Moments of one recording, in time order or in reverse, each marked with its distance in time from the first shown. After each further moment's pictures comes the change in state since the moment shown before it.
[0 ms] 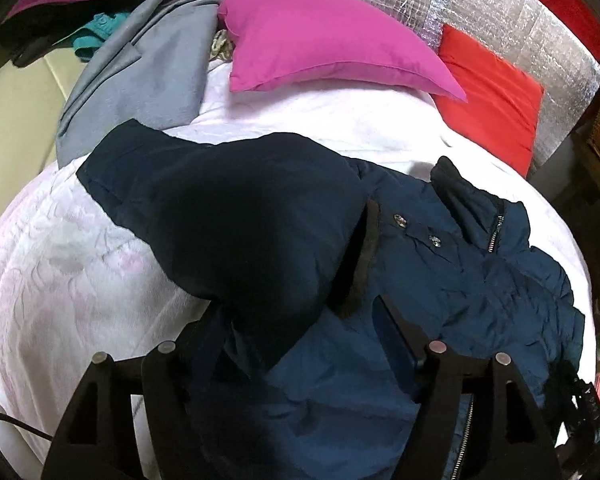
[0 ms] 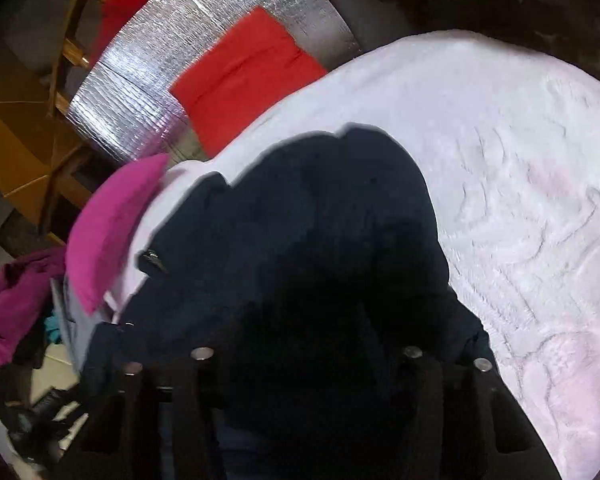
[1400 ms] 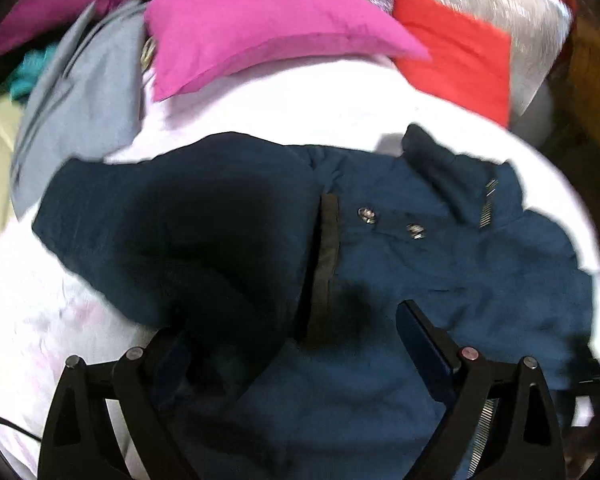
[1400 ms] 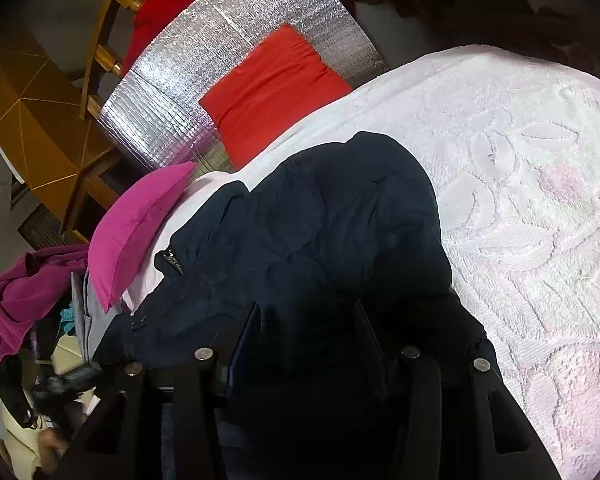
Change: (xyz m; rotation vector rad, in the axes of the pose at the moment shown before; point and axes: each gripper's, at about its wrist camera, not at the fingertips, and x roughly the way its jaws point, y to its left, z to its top) left arm 0.021 -0.023 0.018 0.141 0.066 -0.082; right arm -0.007 -0.016 -0.012 -0.035 -0.052 0.097
